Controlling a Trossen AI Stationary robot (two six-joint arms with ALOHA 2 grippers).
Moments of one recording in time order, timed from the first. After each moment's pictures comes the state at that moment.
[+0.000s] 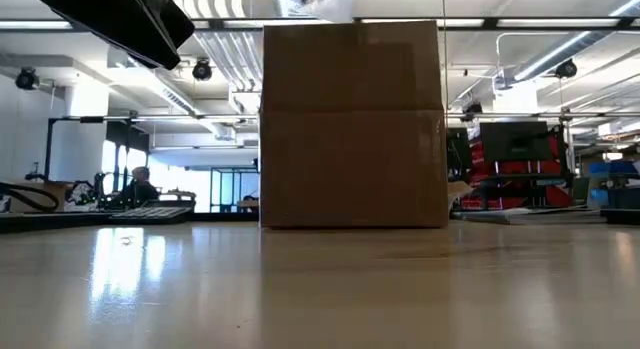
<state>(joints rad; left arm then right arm) -0.58 1.38 0.92 -0.36 -0.35 -0.37 0.11 1.94 2.35 -1.14 0.41 -0.17</state>
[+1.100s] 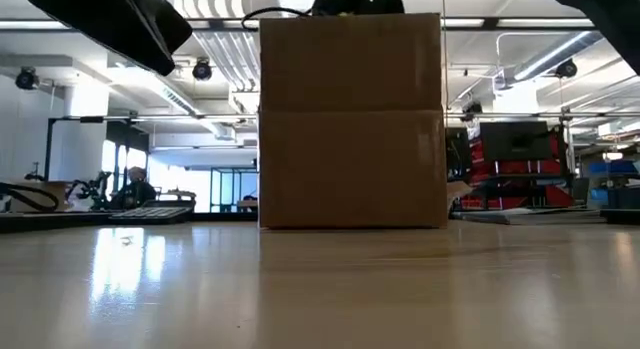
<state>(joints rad) -0.58 1.38 0.91 -0.37 -0.35 -0.37 -0.40 2.08 2.05 -1.09 -0.08 0.03</state>
